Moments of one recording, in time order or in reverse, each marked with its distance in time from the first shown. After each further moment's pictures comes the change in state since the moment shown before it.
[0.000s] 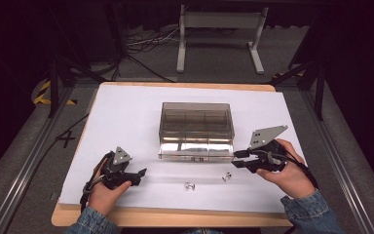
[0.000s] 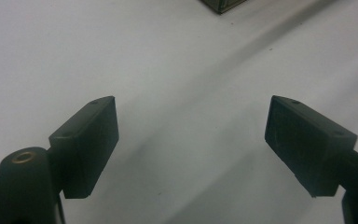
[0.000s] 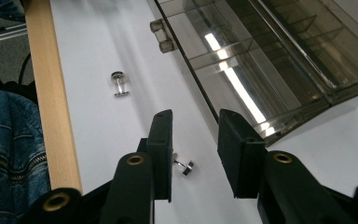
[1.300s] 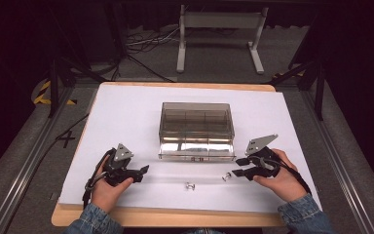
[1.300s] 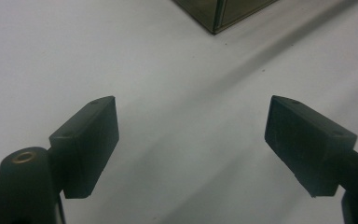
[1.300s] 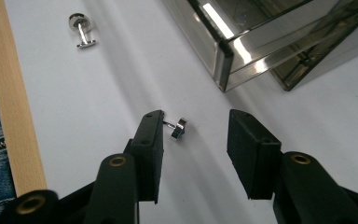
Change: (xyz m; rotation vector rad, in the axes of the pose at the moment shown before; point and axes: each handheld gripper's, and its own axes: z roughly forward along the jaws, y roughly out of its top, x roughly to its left) left arm 0.001 0.008 0.001 -0.029 -0.017 -0.016; right arm -0.012 -0.042 0.043 0.101 0.012 0.110
